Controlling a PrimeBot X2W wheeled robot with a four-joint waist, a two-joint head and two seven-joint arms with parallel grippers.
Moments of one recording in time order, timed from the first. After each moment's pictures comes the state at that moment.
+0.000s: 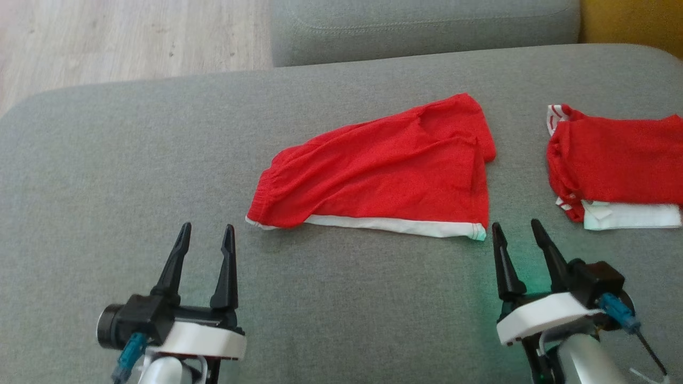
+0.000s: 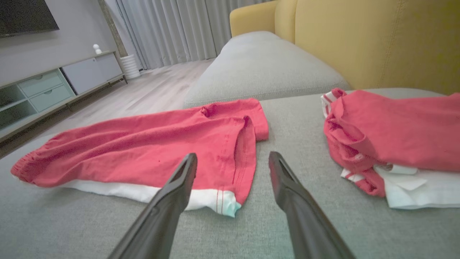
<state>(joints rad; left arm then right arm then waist) -0.06 0.08 -0.17 0.23 -0.21 -0.07 -0.25 -0.09 -0.05 0.10 0.39 0.18 0.12 -0.25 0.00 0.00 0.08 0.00</state>
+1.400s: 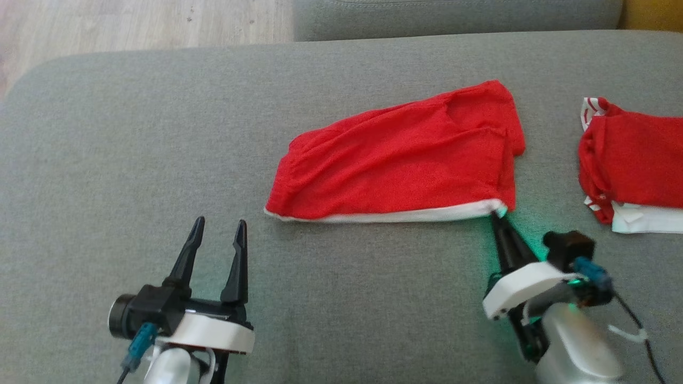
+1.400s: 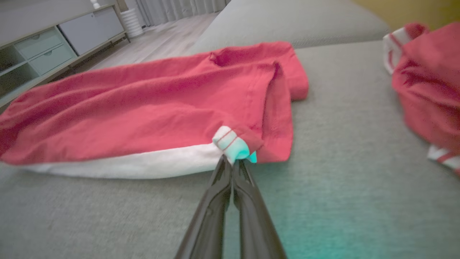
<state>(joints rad) -0.10 0.05 -0.17 0.28 -0.18 -0.11 -0.25 -0.30 -0.05 0.17 0.74 0.21 0.12 -0.25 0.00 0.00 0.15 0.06</state>
